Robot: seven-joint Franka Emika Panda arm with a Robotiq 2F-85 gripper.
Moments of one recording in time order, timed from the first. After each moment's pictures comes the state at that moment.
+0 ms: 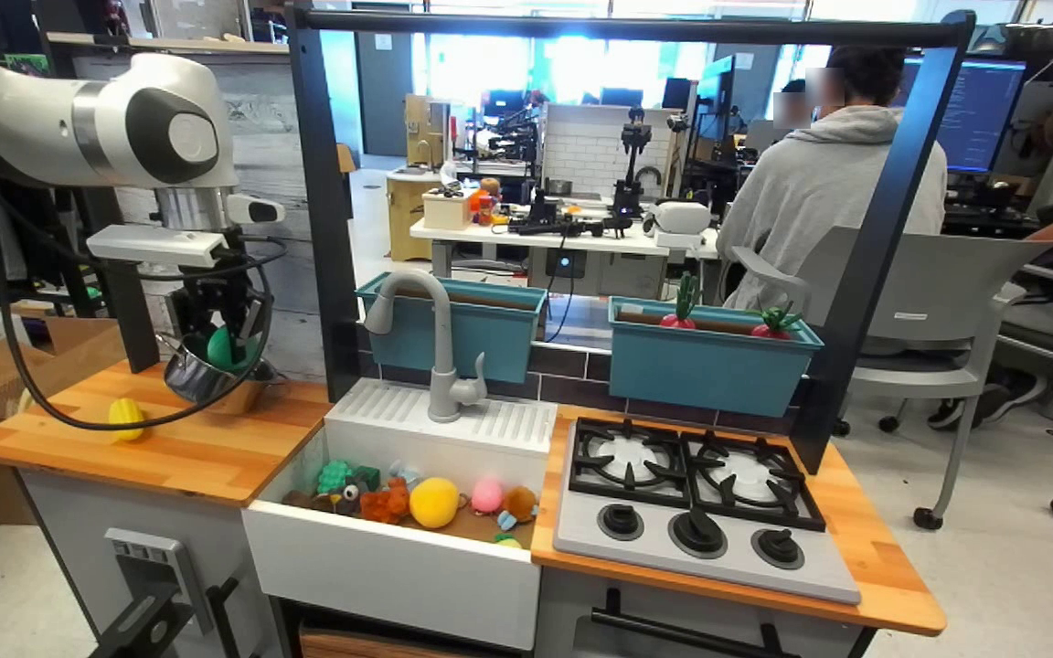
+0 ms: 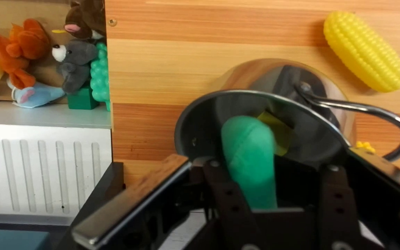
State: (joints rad) arm 0.24 1.19 -0.06 -1.07 0.02 2.20 0.14
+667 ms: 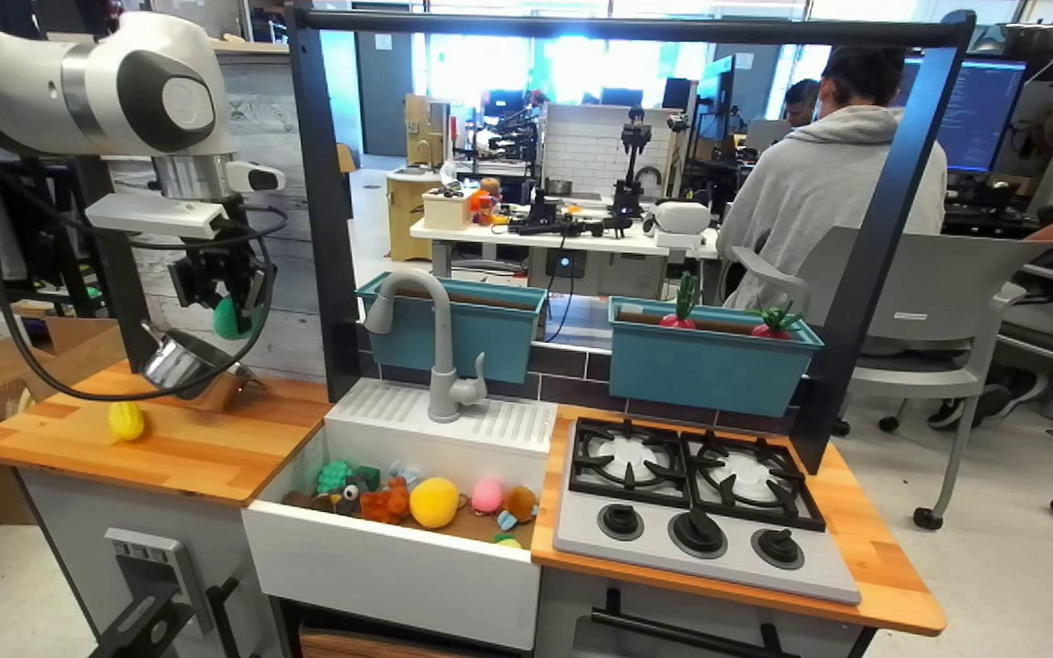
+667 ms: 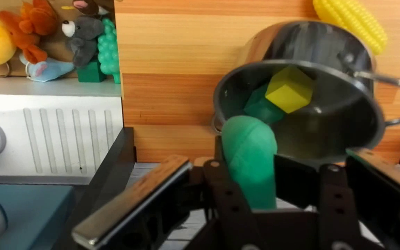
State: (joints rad) arm 0.24 1.09 -0.06 -1.17 0.02 2.28 0.15
